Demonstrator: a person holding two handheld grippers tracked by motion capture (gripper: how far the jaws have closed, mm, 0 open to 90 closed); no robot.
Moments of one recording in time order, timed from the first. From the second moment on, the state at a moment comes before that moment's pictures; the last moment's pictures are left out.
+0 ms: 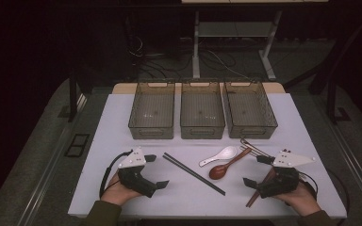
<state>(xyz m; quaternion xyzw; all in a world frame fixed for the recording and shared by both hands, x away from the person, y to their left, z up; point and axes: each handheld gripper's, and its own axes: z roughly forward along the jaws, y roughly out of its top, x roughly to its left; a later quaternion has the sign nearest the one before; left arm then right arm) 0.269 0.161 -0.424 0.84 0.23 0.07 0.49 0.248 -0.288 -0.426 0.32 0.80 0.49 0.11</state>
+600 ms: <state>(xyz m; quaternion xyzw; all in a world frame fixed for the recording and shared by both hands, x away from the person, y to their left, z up) 0.274 0.156 -0.420 0.84 0.23 0.07 0.49 0.249 -0.288 -0.424 0.32 0.80 0.50 0.12</state>
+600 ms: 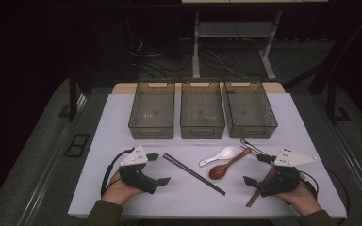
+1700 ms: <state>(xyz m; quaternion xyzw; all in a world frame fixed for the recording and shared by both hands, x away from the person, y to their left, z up) 0.333 0.130 -0.426 0.86 0.28 0.09 0.42 0.250 -0.288 -0.425 0.33 0.80 0.49 0.12</state>
